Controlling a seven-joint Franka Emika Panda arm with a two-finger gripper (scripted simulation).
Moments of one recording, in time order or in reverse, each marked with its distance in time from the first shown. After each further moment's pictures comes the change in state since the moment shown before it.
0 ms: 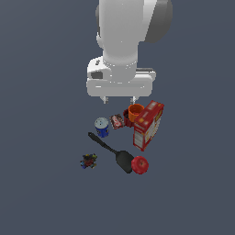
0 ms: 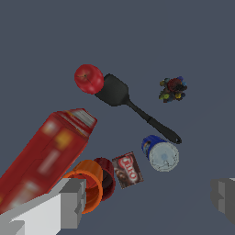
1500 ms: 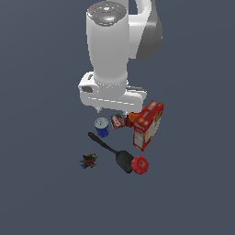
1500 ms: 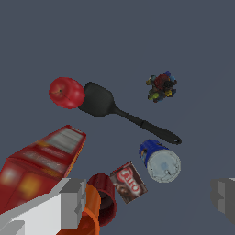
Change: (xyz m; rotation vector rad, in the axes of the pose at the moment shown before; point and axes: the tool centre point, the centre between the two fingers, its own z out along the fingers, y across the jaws) arm 0.024 0.025 0.033 0.000 -0.014 0.183
